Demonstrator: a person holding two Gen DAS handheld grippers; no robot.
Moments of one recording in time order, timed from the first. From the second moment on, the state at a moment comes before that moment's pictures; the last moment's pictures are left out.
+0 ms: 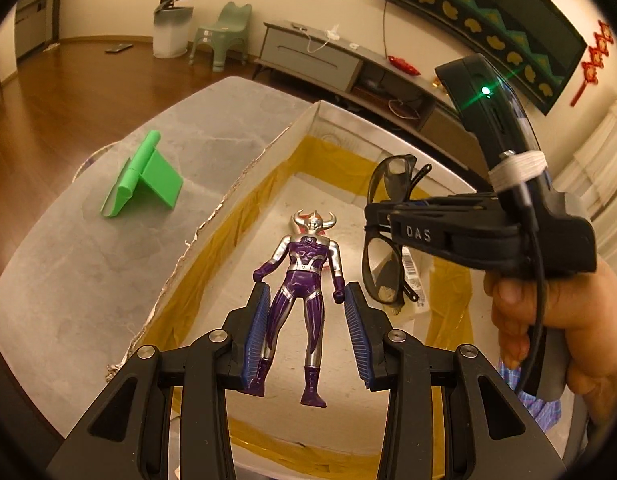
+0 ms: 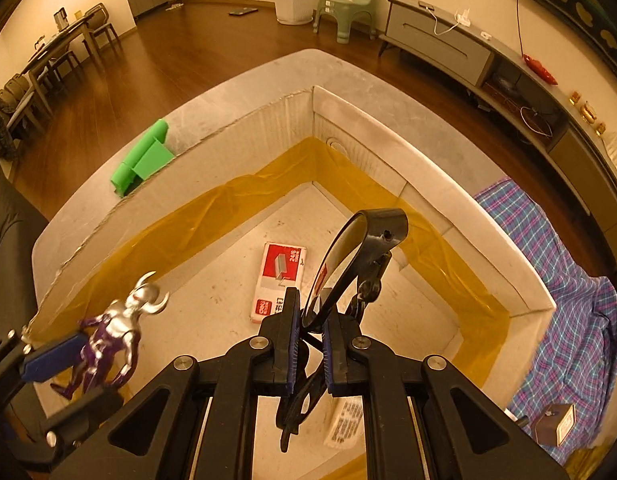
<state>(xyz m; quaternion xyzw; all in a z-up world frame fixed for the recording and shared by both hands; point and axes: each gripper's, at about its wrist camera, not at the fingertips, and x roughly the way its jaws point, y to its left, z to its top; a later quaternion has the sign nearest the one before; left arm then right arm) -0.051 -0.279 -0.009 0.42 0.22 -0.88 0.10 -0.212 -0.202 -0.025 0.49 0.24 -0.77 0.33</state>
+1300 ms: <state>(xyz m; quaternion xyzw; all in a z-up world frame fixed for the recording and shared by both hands) -0.029 -0.284 0.016 0.38 0.25 -0.89 0.10 -0.158 -0.115 0.031 0.45 0.07 -0.78 0.43</state>
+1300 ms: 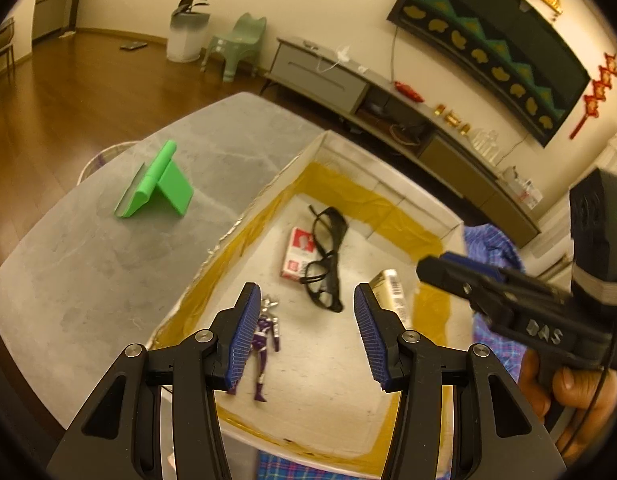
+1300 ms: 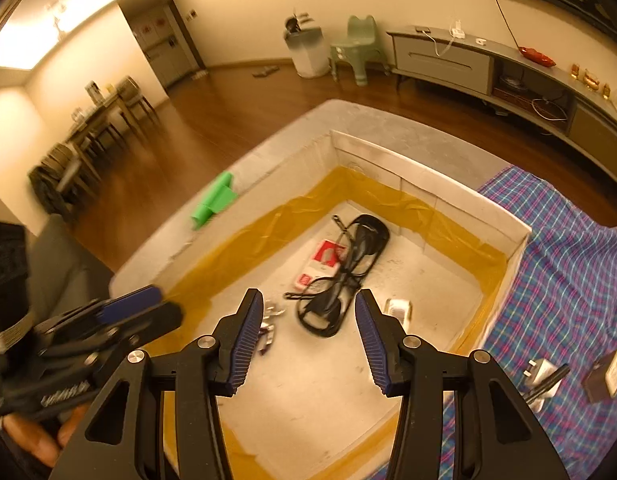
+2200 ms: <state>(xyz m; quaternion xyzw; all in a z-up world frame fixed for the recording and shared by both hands) -0.068 -0.066 0.024 0.38 0.09 -0.91 -0.11 -0.152 0.146 0.014 0.40 -0.04 -0.86 0.32</state>
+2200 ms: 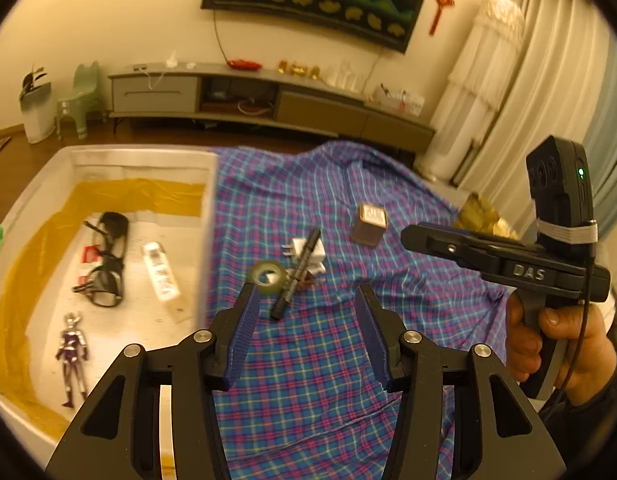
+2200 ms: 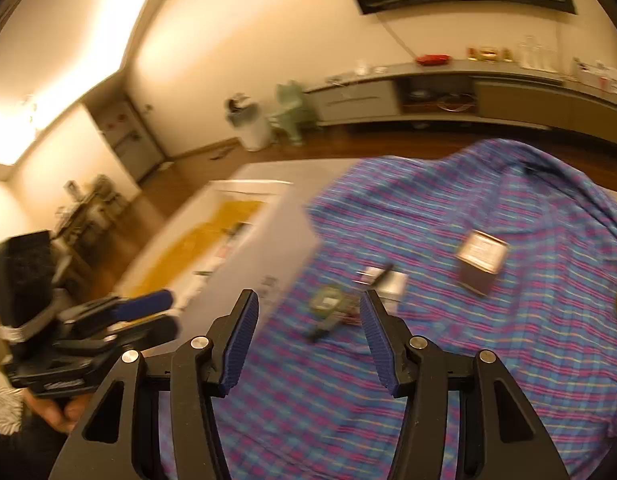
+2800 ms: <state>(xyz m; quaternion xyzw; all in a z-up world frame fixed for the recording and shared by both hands) -0.151 -0.028 -0.064 0.47 0.07 -0.88 -0.05 -0.167 0.150 -0.088 0.48 0.16 -0.80 0.32</state>
